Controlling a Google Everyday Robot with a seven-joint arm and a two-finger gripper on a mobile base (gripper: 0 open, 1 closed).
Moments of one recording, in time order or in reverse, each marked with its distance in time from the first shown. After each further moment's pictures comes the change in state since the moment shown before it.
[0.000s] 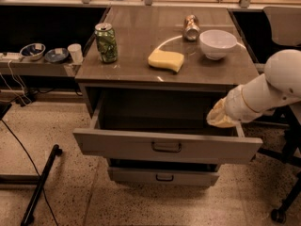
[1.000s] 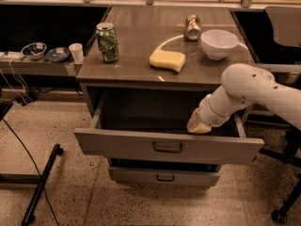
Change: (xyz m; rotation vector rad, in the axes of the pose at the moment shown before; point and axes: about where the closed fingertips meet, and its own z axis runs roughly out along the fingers) arm -0.006 -0.007 0.093 -0.094 0.070 0.002
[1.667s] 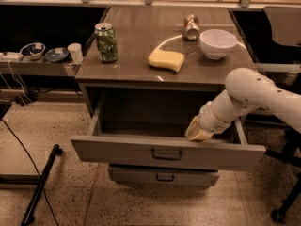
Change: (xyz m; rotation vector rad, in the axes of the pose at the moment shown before) arm -0.007 0.028 0.011 -0.111 -0.099 -0.017
